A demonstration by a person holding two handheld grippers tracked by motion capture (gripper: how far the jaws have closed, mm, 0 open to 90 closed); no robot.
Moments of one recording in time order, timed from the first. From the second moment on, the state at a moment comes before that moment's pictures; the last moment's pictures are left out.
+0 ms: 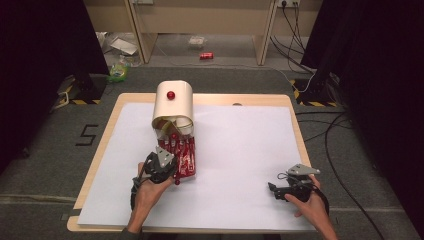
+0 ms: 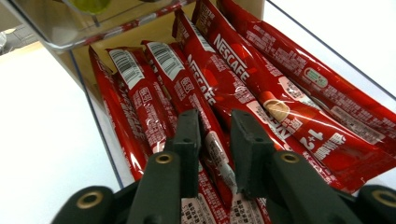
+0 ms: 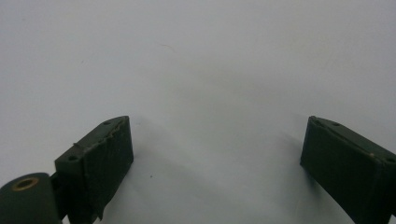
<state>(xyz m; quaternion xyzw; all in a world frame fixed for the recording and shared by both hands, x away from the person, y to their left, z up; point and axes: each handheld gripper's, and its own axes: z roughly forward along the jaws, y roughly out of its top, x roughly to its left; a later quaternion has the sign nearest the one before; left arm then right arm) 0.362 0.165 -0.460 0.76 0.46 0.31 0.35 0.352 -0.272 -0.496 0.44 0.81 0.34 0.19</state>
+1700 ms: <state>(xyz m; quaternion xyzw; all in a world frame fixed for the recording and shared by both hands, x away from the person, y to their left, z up) 0.324 0.191 -0.426 0.76 0.44 0.28 0.38 0.353 -0.273 -0.496 0.44 0.81 0.34 0.19</state>
